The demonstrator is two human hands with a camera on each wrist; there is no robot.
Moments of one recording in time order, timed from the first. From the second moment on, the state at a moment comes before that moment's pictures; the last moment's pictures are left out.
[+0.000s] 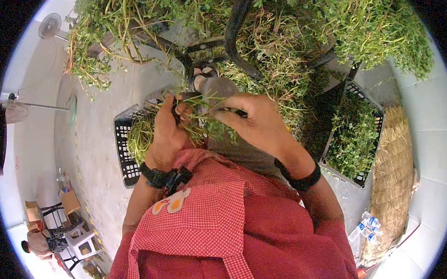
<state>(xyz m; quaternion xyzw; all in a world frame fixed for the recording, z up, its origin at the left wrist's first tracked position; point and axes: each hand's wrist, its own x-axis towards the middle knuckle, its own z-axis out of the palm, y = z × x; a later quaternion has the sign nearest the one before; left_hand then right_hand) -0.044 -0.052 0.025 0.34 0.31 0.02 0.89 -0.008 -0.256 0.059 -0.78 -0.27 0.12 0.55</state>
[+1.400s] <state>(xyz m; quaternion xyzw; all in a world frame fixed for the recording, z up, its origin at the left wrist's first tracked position) -0.044 -0.039 0.018 0.38 0.37 0.03 0.85 -0.005 -0.325 0.066 -0.79 -0.30 -0.25 0.48</state>
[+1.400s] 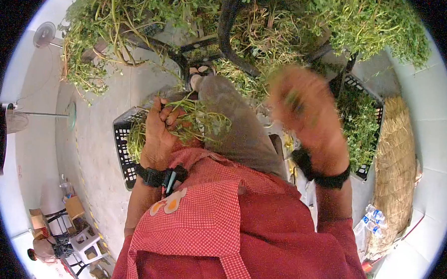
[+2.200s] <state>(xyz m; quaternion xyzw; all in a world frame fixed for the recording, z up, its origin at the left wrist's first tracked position) -0.046 -0.042 0.028 0.31 0.30 -0.01 0.90 0.006 -0.250 0.023 -0.79 -0.35 -0.06 0.50</state>
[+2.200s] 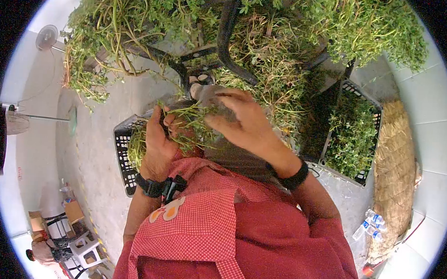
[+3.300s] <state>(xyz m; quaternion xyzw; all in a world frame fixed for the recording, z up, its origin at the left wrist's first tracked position) -0.050 -0.019 0.003 0.22 0.24 -0.06 0.94 -0.012 -0.288 0.026 -0.70 -0.11 0.26 0.65</state>
